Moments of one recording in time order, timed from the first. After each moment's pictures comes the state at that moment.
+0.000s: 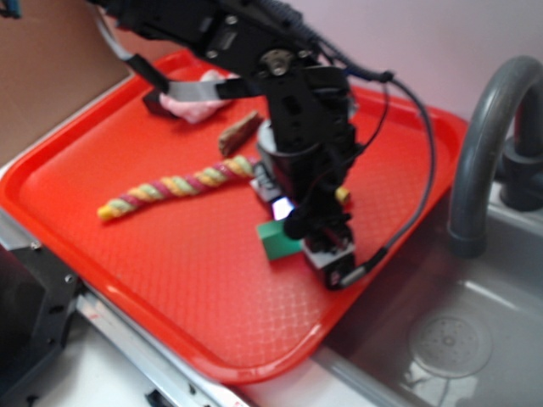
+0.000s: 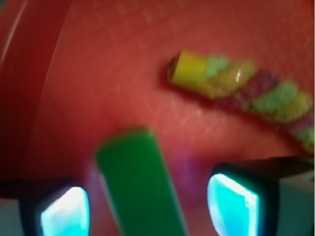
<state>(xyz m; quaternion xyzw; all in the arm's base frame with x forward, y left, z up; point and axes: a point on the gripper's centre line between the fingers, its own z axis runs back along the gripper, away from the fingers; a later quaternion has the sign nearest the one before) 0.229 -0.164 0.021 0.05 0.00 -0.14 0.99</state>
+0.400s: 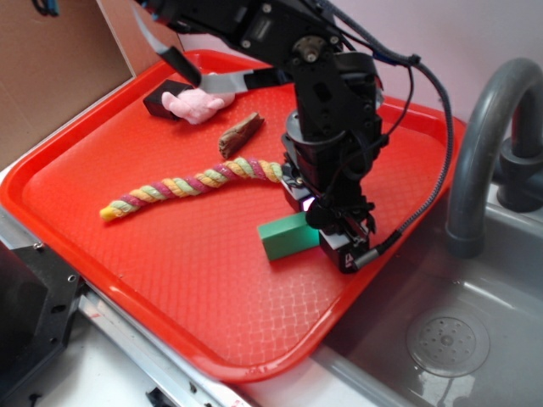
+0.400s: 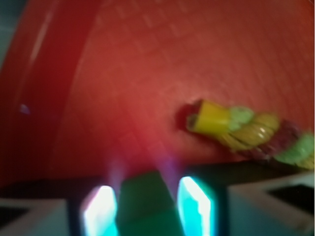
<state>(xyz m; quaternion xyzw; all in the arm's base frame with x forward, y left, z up) 0.239 -0.172 0.016 0.04 -0.01 -0.17 0.98</state>
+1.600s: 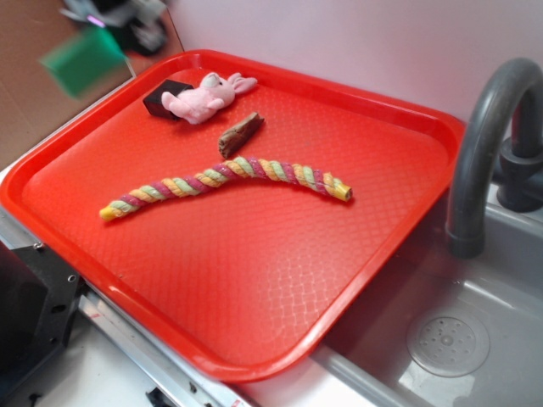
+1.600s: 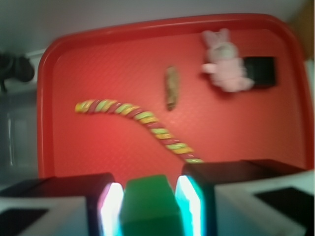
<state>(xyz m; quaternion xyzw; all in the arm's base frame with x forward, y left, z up) 0.197 -0.029 0.202 -0.06 -0.06 0.08 0.99</state>
